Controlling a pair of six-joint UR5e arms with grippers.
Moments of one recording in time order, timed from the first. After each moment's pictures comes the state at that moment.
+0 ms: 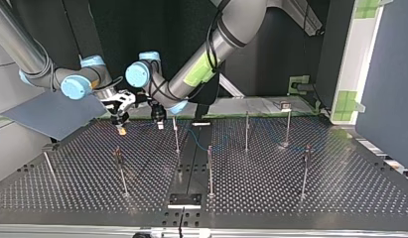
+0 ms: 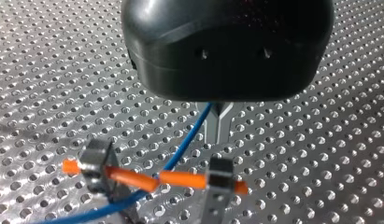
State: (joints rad) left arm -0.78 -2.63 -0.85 -2.83 -2.38 -1.74; right arm 1.78 -0.94 1.57 -0.43 1.18 1.71
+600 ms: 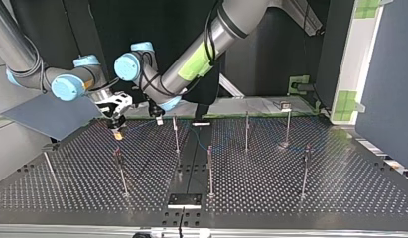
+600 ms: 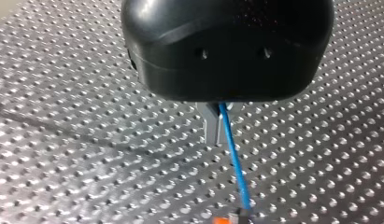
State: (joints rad) left arm -0.82 -2.55 -0.89 -2.92 -2.49 -1.83; right arm 1.79 -1.03 1.56 -0.37 1.19 1.71
